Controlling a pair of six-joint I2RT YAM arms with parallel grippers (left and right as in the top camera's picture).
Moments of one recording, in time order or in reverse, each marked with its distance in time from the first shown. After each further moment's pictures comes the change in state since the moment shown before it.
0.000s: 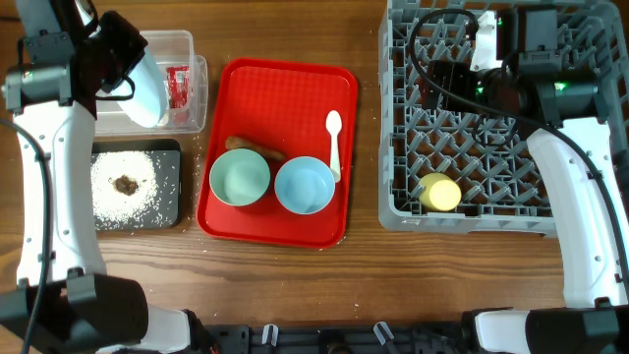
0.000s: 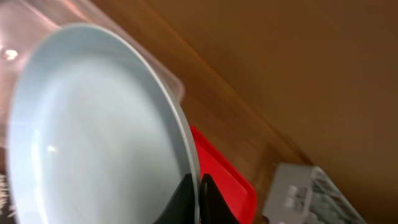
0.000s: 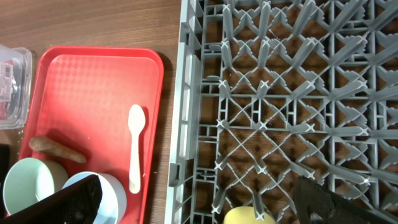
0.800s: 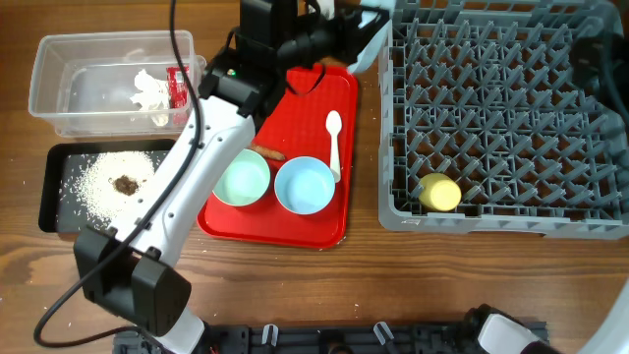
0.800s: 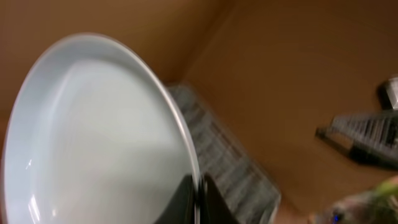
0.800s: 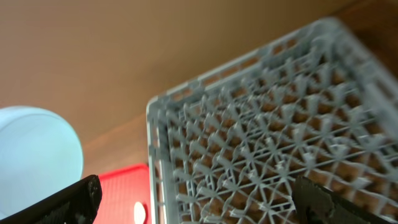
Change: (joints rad) left arm -0.656 0.129 0.004 0.685 0.355 0.132; right arm -0.599 -0.219 0.088 0.052 -0.315 0.028
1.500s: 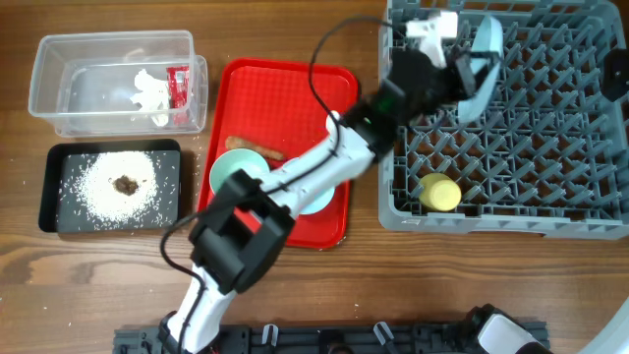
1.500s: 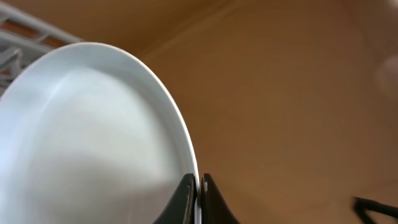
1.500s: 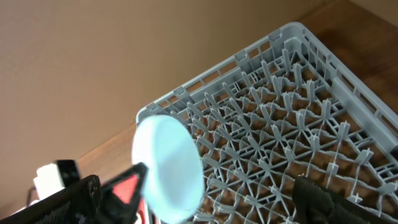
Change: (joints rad) left arm -0.365 0.401 0.009 0.559 -0.392 -0.552; right arm -0.111 -0.028 0.004 -0.042 -0.037 0.000
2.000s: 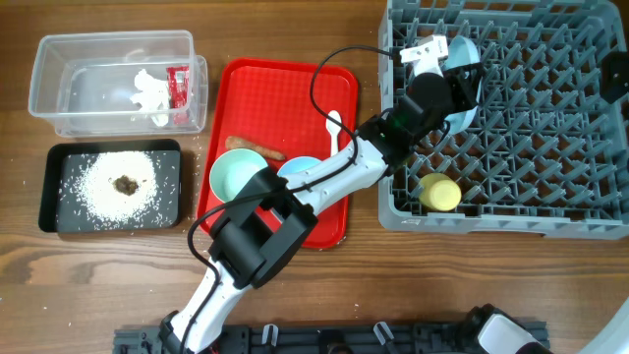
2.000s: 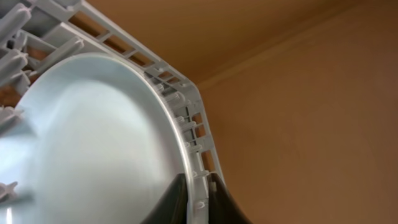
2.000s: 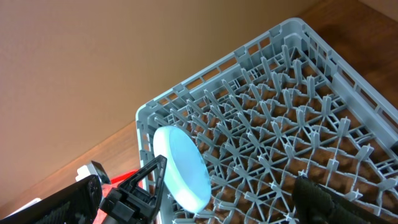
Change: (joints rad) left arm -0.033 0.083 0.000 -0.029 -0.258 -0.003; right arm 0.000 0.000 0.000 -0.011 0.000 0.000
